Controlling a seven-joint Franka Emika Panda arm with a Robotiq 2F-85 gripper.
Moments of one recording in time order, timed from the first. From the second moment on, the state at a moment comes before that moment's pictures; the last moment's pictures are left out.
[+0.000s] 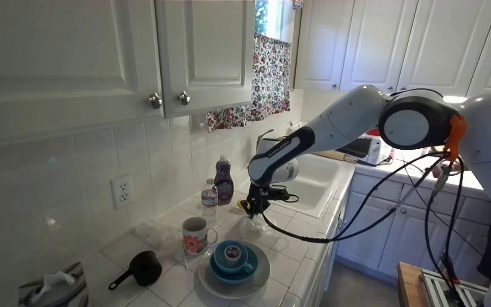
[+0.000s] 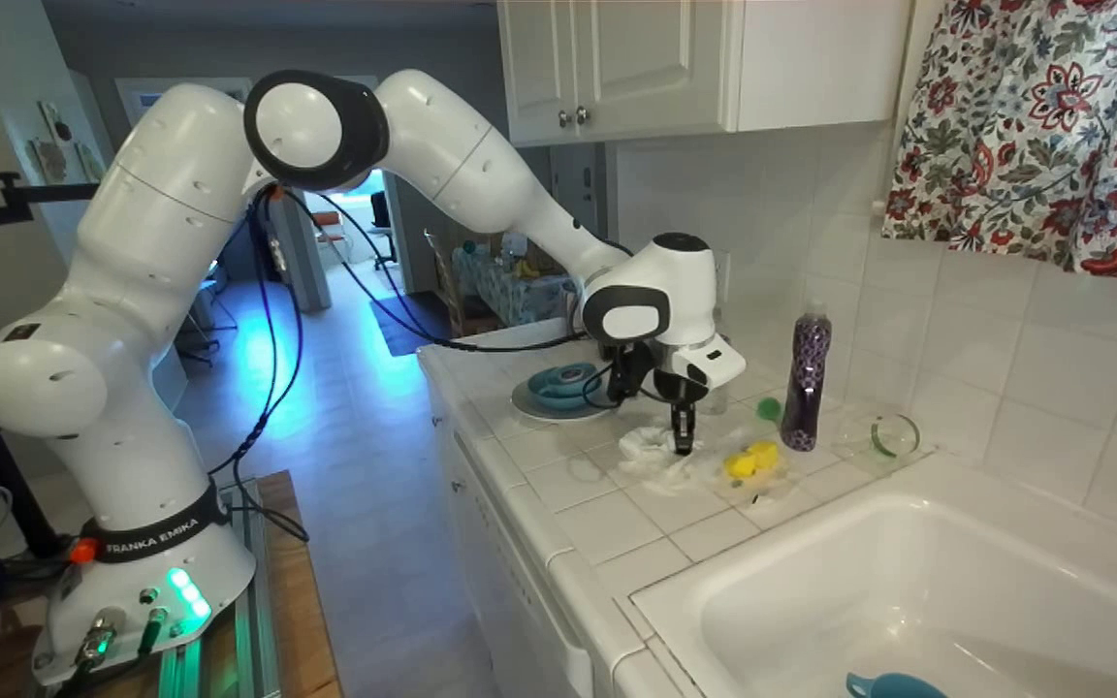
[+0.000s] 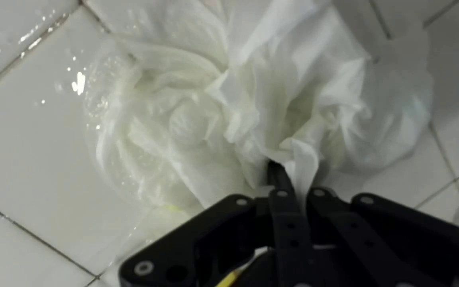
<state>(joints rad) -0.17 0.70 -0.15 -1.68 0.33 2.47 0.24</state>
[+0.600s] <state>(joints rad) -0.17 0.74 -0.18 -1.61 0.28 2.44 0.28</state>
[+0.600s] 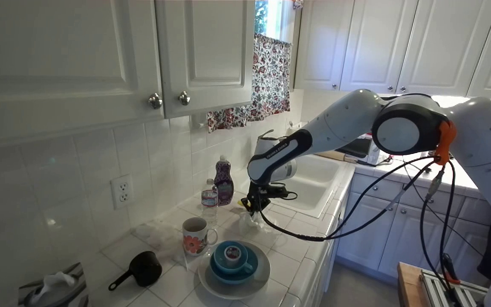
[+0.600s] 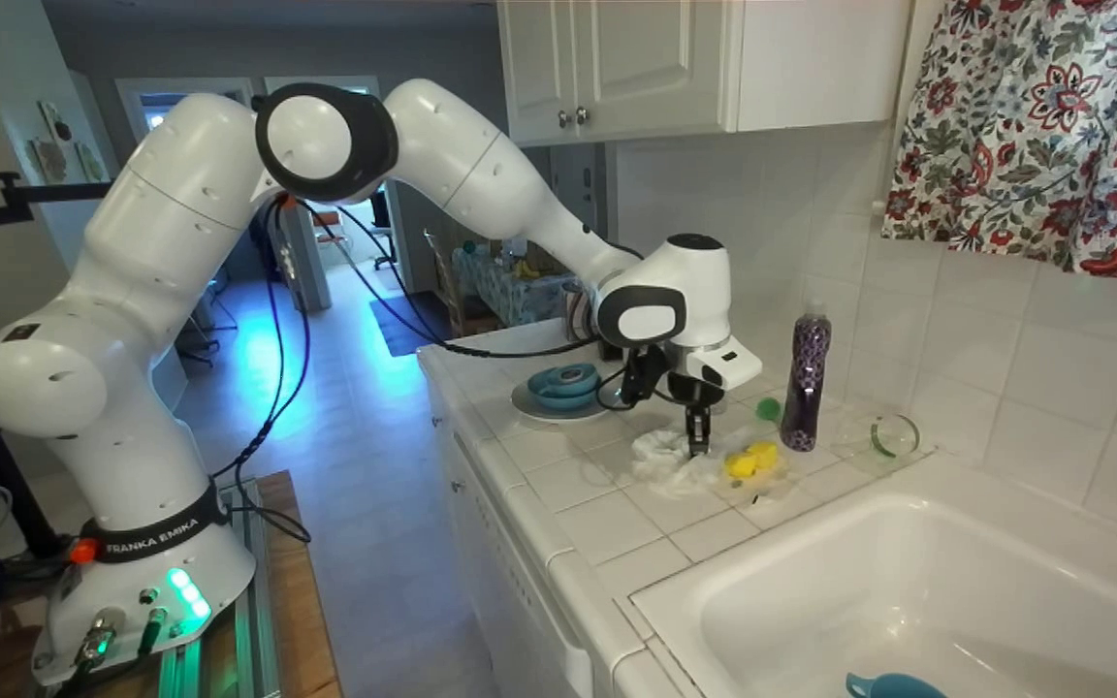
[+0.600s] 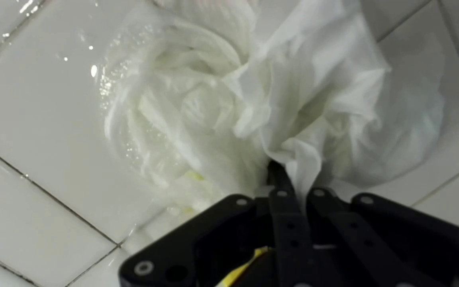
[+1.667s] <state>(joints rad) -0.13 0.50 -0.12 -2.00 0.21 2.44 0.11</state>
